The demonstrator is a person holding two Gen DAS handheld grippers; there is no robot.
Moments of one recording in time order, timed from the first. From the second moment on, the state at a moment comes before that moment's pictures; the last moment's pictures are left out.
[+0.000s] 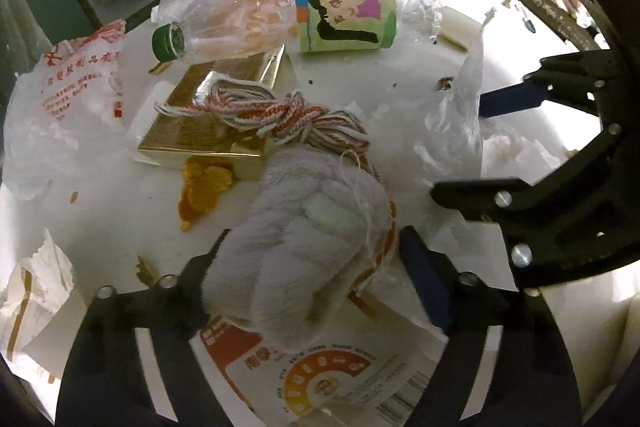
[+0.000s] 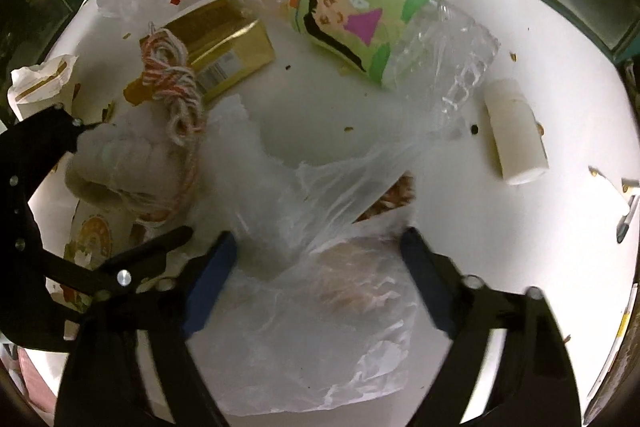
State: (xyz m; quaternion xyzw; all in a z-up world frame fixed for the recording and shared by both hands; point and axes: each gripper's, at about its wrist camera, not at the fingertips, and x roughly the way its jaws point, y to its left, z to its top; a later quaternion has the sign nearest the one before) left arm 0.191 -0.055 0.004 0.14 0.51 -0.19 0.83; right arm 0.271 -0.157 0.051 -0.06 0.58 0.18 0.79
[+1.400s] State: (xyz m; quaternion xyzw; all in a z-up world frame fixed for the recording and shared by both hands) left arm 0.082 -0.102 0.128 0.15 0.42 -0.27 0.85; right arm 0.164 -0.220 0.167 0.02 0.51 0.19 0.84
